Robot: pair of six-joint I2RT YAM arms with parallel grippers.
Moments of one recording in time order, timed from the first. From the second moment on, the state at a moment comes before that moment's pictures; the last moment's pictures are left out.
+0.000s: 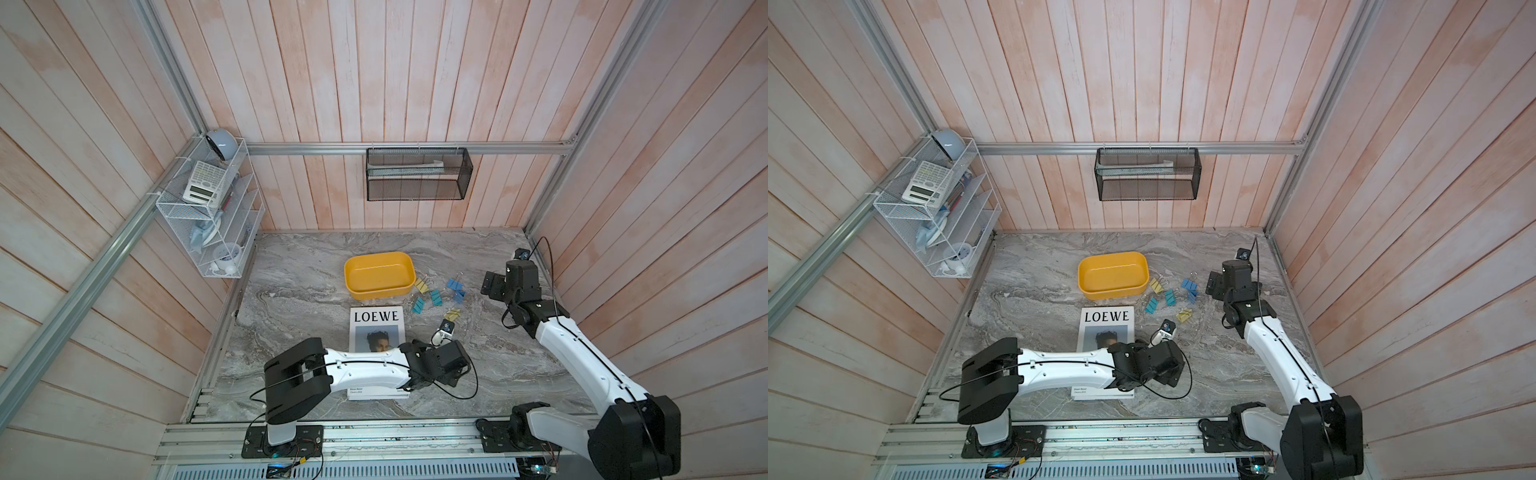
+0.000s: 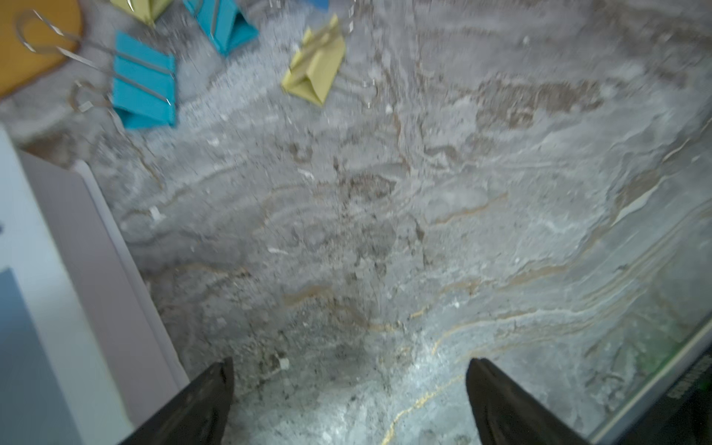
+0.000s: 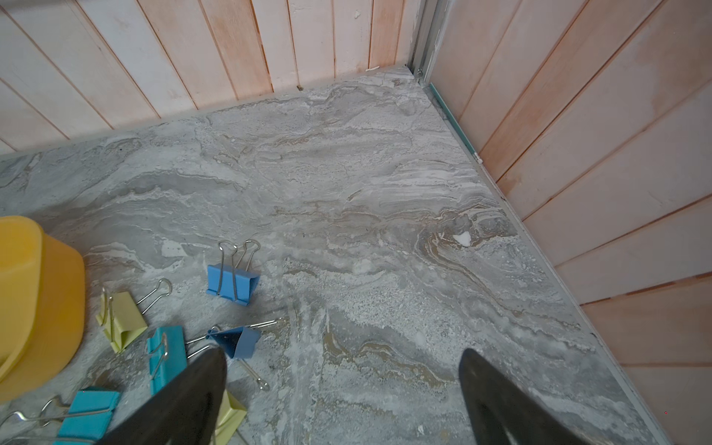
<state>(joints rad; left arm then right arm) -1.29 1.86 1.25 -0.42 -0.34 -0.68 0.19 1.18 0.86 -0.34 0.34 0.30</state>
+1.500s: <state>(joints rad) -0.29 1.66 1.11 -0.19 -0.13 -0.65 0.44 1.96 1.57 -0.48 0.02 0.28</state>
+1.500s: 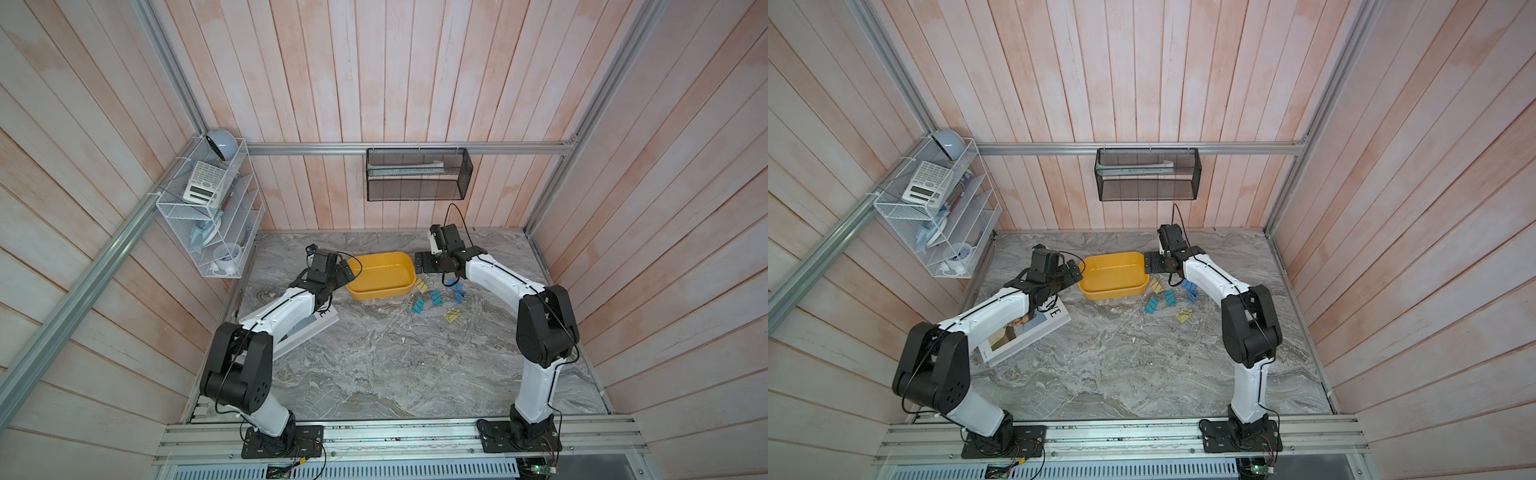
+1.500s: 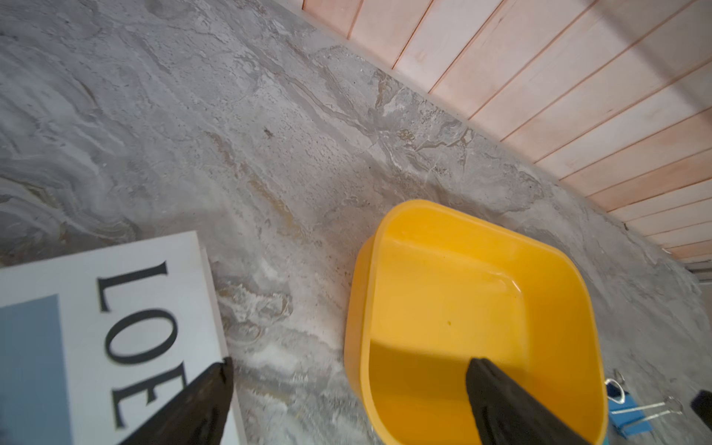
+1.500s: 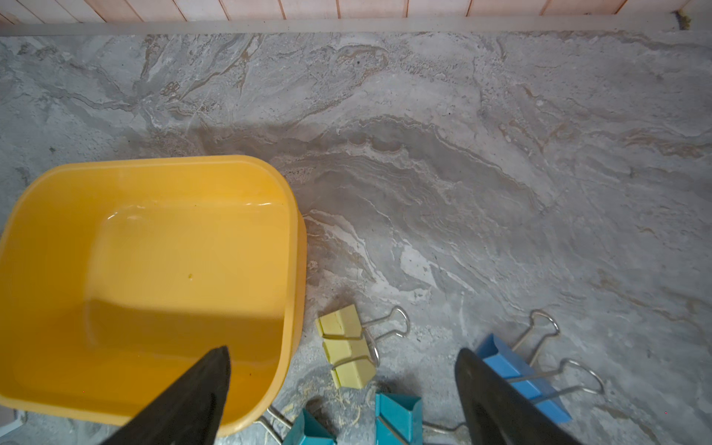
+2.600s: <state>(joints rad) -0.29 1.99 1.33 -0.27 0.05 -0.52 0.49 2.23 1.85 -0.63 -0.01 0.26</state>
